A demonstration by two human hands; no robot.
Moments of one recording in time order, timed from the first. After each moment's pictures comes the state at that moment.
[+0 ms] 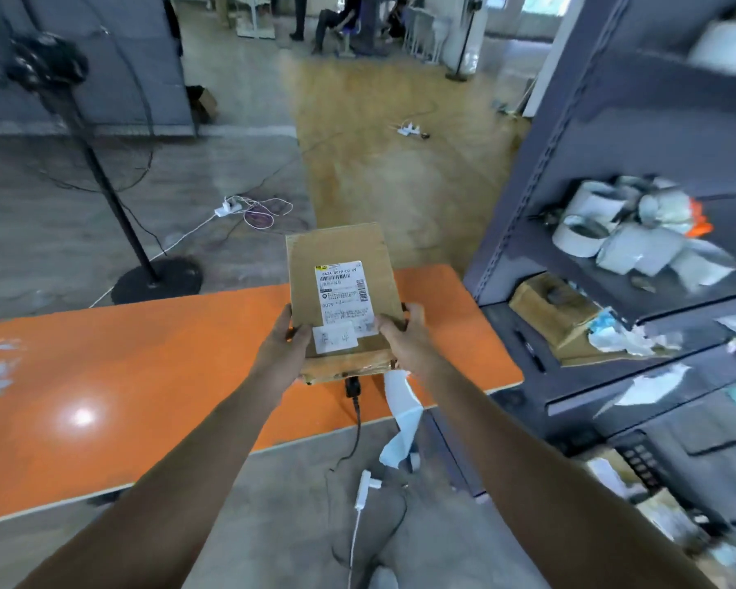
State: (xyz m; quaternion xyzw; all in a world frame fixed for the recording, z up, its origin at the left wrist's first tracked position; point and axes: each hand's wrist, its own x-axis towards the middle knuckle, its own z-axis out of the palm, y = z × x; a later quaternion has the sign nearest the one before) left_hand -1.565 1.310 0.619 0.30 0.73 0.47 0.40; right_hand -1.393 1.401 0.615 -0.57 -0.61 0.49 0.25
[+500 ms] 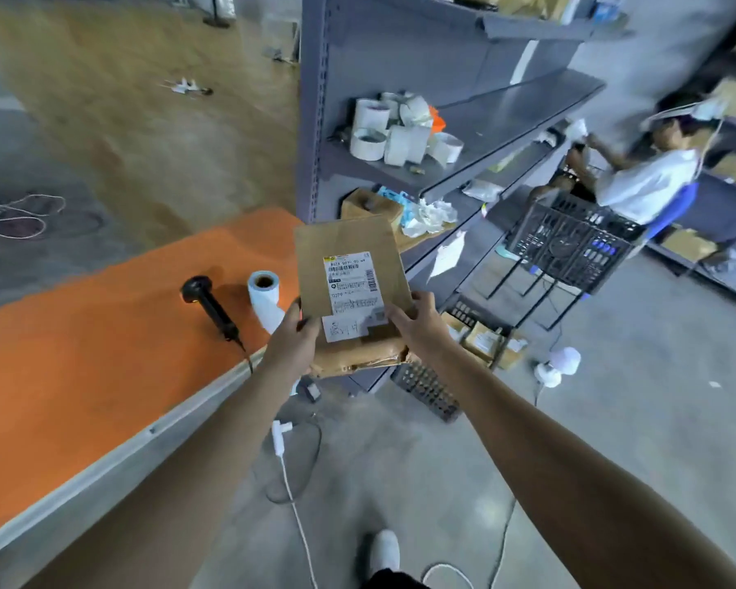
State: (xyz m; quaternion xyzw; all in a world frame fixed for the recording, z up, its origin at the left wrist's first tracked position) left_hand -1.425 1.213 0.621 0.50 0.56 0.36 0.55; right_hand -1.232 1.196 0.645 -0.76 -0.47 0.33 0.30
